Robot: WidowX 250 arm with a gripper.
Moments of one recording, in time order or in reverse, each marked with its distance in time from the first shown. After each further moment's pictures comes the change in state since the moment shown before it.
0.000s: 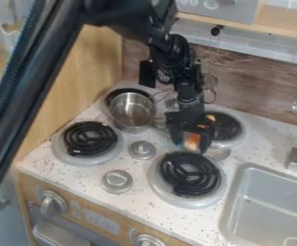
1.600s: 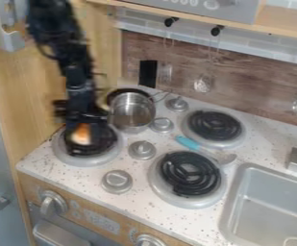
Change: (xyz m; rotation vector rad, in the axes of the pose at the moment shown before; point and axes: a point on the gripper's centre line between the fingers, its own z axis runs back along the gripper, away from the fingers) arm -0.144 0.161 0.094 0.198 0.014 0.267
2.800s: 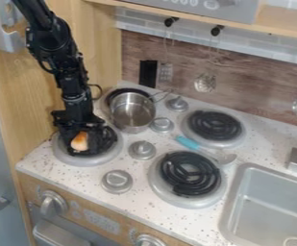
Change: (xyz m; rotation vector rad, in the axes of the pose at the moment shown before) arm 0.016 -0.005 -0.028 -0.040 0.050 -0.052
